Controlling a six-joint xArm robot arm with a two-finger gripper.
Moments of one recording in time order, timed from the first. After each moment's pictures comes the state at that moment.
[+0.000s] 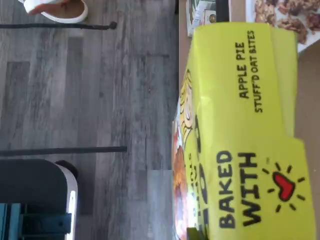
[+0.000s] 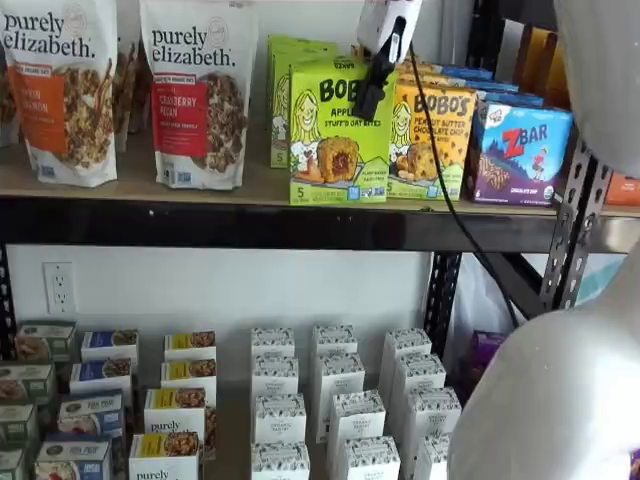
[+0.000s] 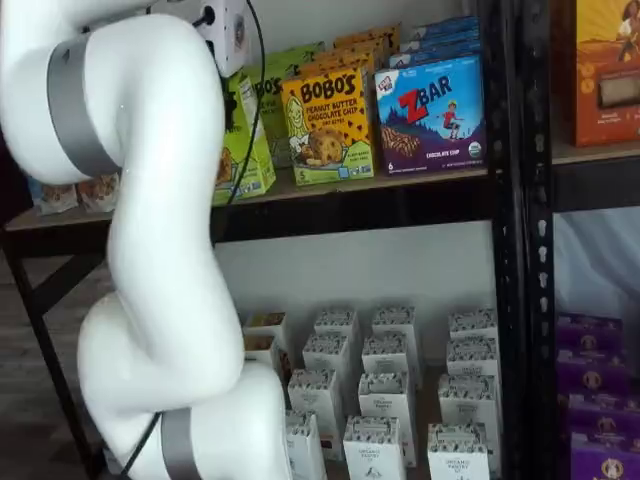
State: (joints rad) arm 0.17 -0.29 -1.49 0.25 1.70 -1.34
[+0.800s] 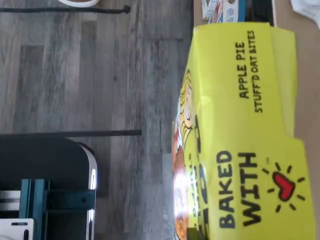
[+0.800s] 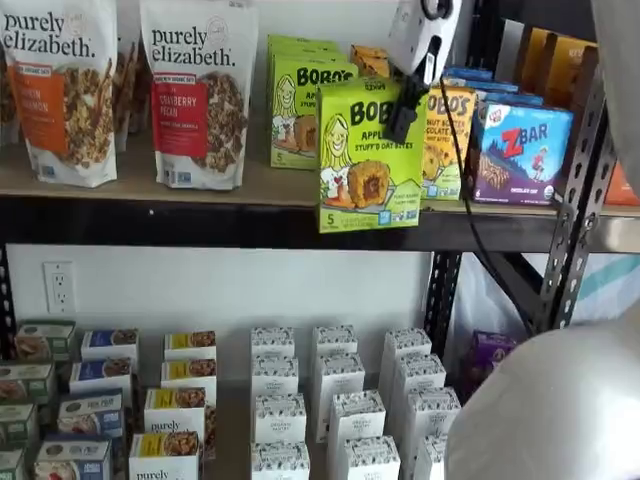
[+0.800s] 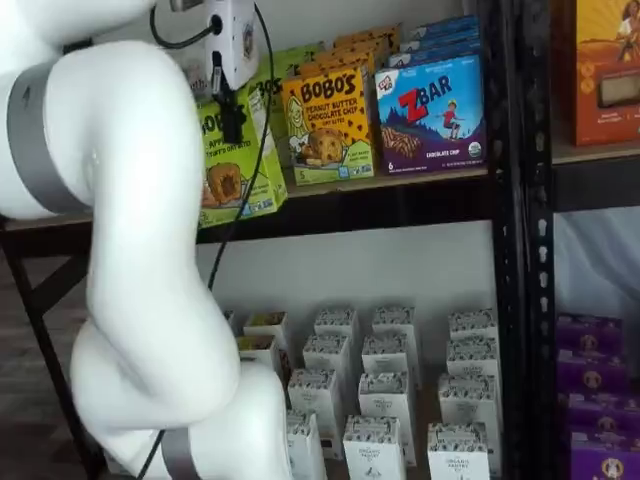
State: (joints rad) arm 0.10 -0.45 -1.33 0.23 1.73 -1.41
